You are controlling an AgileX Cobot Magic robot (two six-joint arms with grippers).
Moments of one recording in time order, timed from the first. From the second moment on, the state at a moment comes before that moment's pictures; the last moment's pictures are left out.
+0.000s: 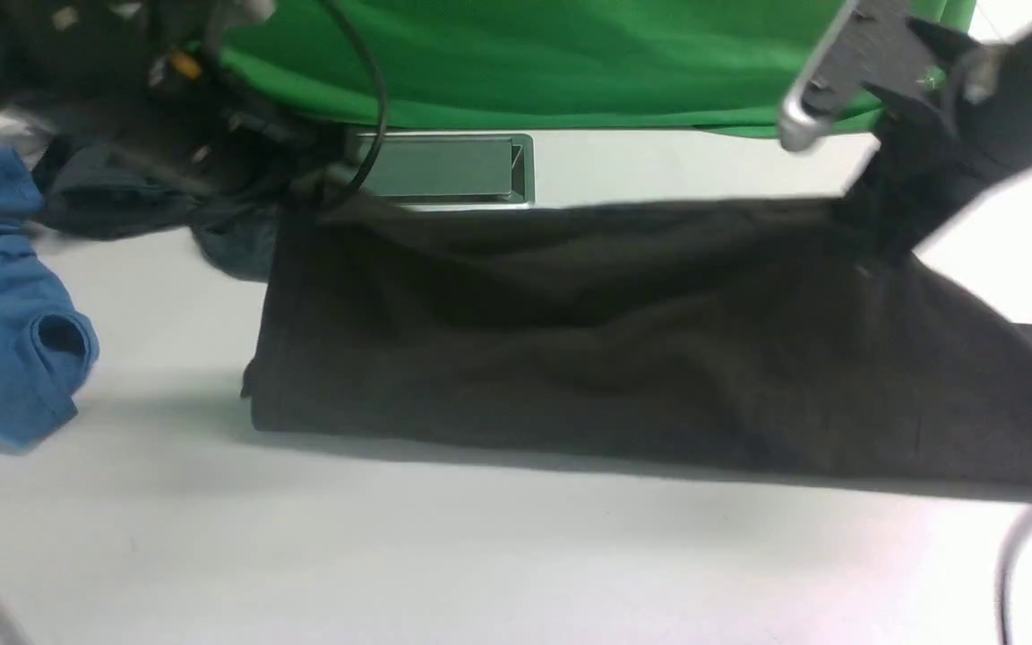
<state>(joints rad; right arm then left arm) 0.27 1.67 -1.40 -0.02 0.84 -0.68 -0.17 1.68 -1.37 -0.13 0.69 0.01</state>
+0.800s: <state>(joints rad) 0.24 2.06 -1.56 -0.03 0.50 -0.45 -0.09 2.07 -1.54 -0.15 0.37 -0.08</state>
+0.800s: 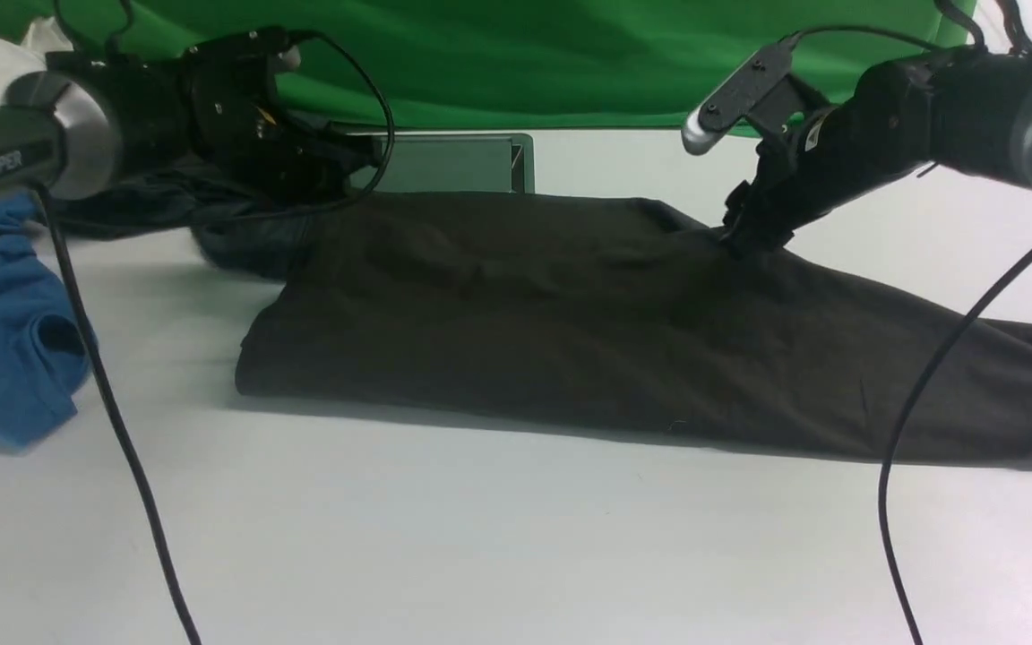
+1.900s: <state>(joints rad) 0.02 1.62 -1.14 0.17 0.80 -0.25 -0.09 1.94 -1.65 -0.12 1.19 0.11</state>
